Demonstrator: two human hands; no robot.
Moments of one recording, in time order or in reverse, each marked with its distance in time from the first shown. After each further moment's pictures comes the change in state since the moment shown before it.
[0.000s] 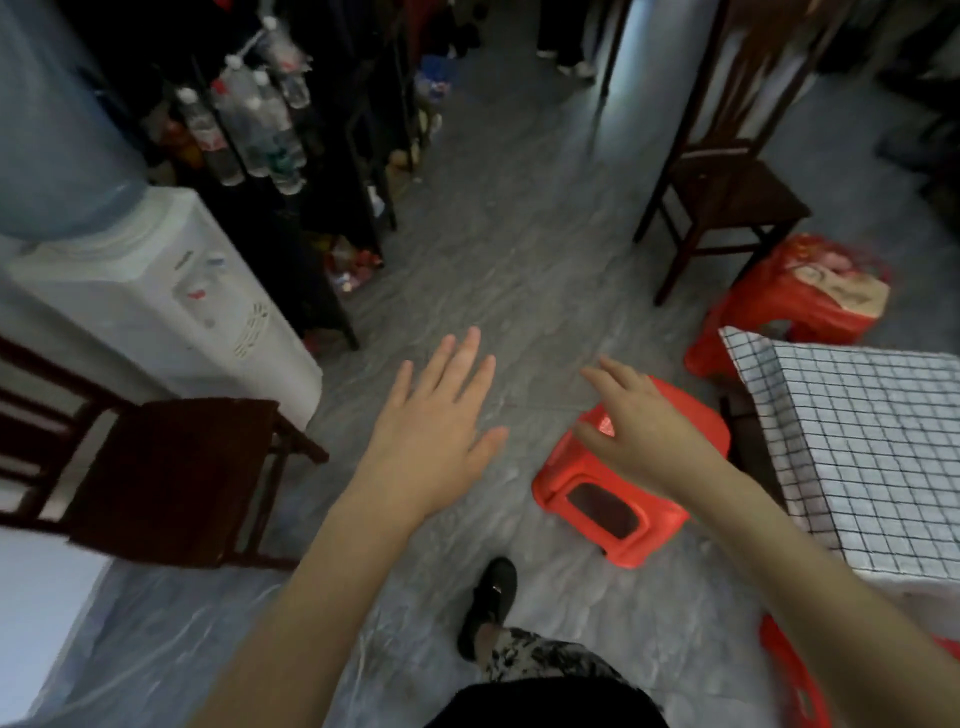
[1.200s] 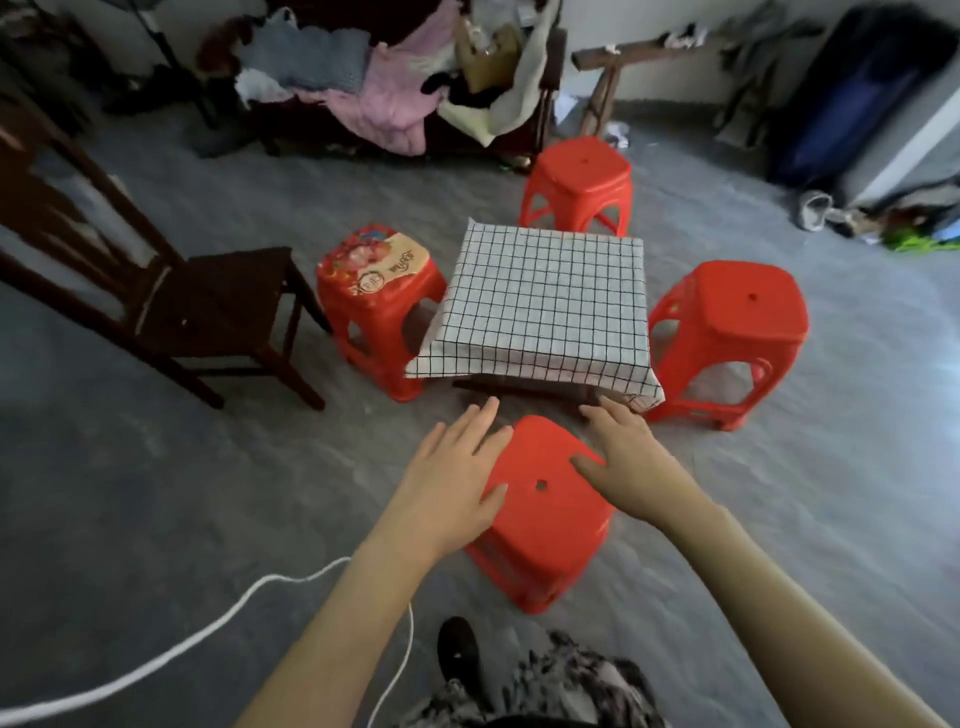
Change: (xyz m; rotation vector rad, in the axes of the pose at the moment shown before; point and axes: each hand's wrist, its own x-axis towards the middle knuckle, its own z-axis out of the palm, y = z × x) left_hand 0.512 0.158 0.036 0.125 -0.388 1.541; right_hand 0.167 0.164 -0.036 0.567 0.459 1.472
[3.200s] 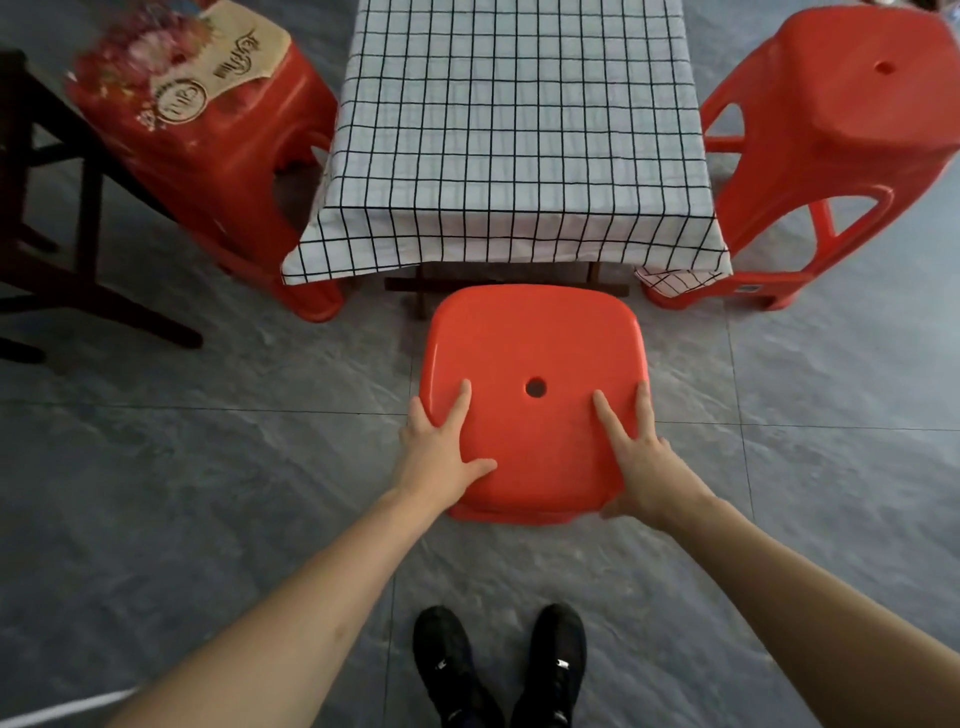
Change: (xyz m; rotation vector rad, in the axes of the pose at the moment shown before) left_hand 0.208 -0.148 0.398 -0.353 -0.259 -0.419; right_hand 0.215 0.209 0.301 -0.104 -0.274 0.209
